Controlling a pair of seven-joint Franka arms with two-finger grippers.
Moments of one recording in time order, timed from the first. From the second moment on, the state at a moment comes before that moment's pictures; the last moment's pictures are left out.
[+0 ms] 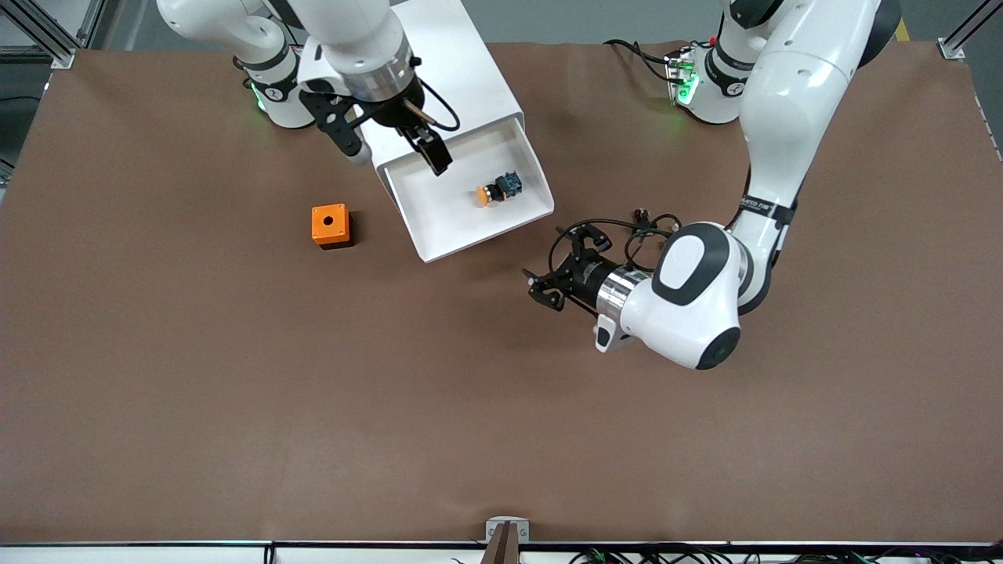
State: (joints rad) left arm -0.28 0.74 -0.22 -1.22 -0.70 1.60 -1.22; right arm 0.80 0.08 -0.07 -1.62 0.12 1.73 1.61
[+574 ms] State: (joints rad) left arm -0.31 0.67 -0.22 -1.22 -0.36 1.82 -1.14; right arm 0.96 0.24 -0.07 -1.64 0.03 1.89 1.86
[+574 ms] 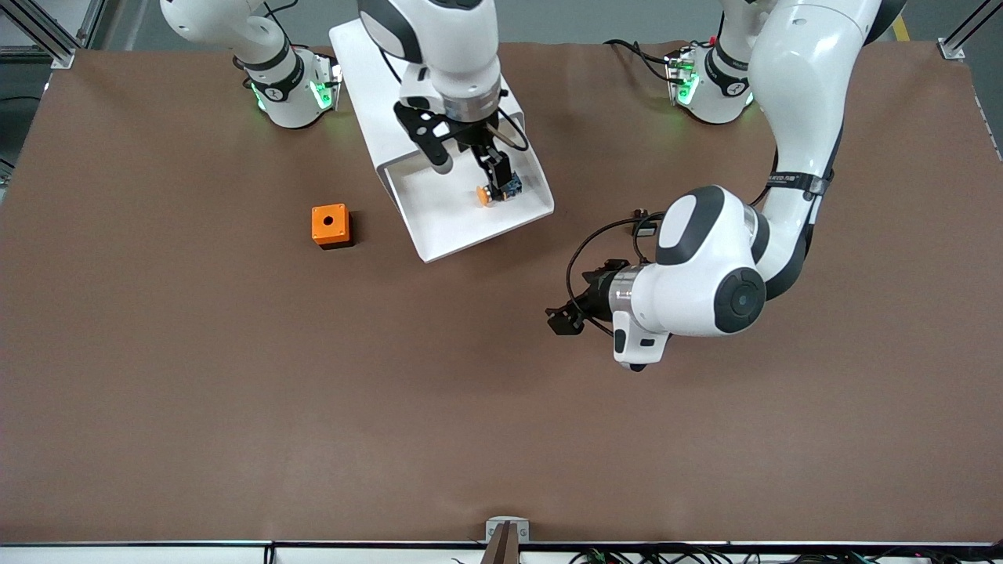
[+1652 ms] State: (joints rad) left arm -0.33 0.67 -0.22 -1.22 -0.30 1.87 -1.14; right arm 0.98 0.33 -0.08 -1.64 0.02 1.96 1.92
